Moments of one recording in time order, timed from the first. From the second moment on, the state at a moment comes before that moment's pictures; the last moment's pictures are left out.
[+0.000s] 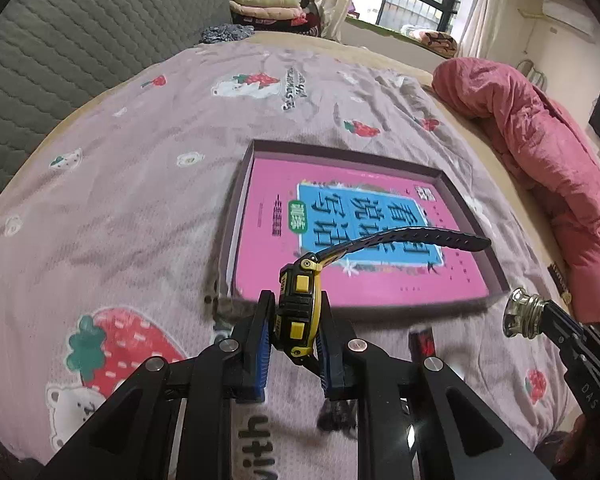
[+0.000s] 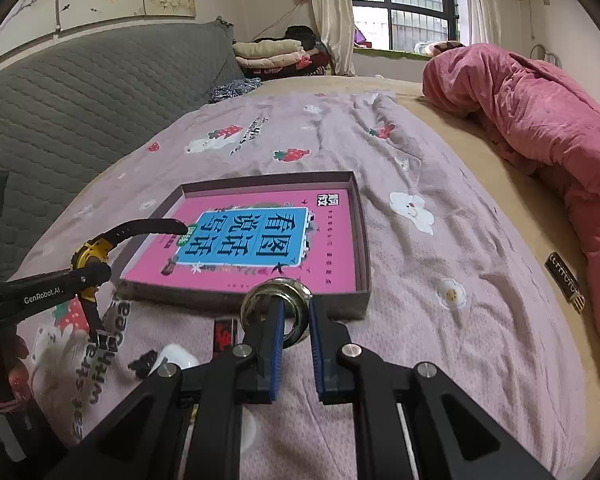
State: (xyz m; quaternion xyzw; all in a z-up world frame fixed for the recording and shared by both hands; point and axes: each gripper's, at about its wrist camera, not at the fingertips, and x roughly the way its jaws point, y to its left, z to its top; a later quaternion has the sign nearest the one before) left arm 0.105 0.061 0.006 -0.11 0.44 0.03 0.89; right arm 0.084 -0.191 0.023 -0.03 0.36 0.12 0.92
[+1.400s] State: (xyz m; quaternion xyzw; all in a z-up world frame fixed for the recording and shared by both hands) left arm 0.203 0.071 -0.039 -0.07 0.50 0.10 0.86; right arm 0.188 -0.182 -0.015 -0.08 0.49 0.05 0.86
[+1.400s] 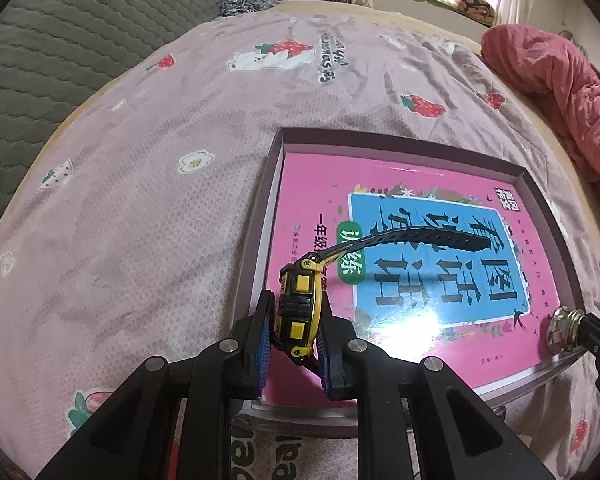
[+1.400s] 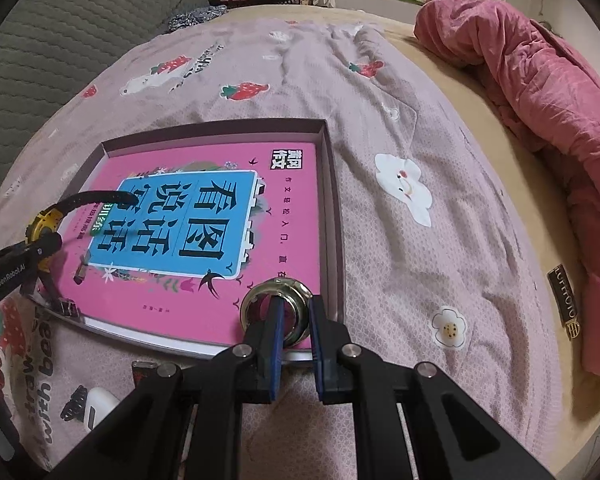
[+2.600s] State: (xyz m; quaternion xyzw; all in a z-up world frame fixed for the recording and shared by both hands) left arm 0.192 0.075 -0.045 -0.06 0.49 0.11 0.86; right arm 0.185 -0.198 -0.009 -0.04 0.48 0.04 0.87
